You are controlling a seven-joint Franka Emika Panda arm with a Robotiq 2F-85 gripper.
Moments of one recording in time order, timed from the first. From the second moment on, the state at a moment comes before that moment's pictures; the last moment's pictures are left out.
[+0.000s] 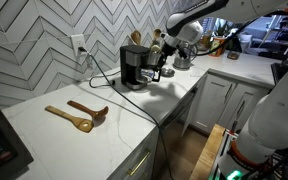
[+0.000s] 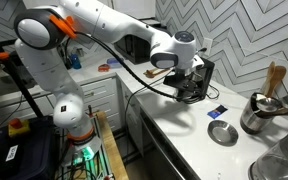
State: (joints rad) arm -0.12 -0.14 -0.18 -2.22 0.40 2.31 -1.13
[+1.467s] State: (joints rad) arm -0.10 -0.14 -0.14 -2.24 0.24 2.45 -0.79
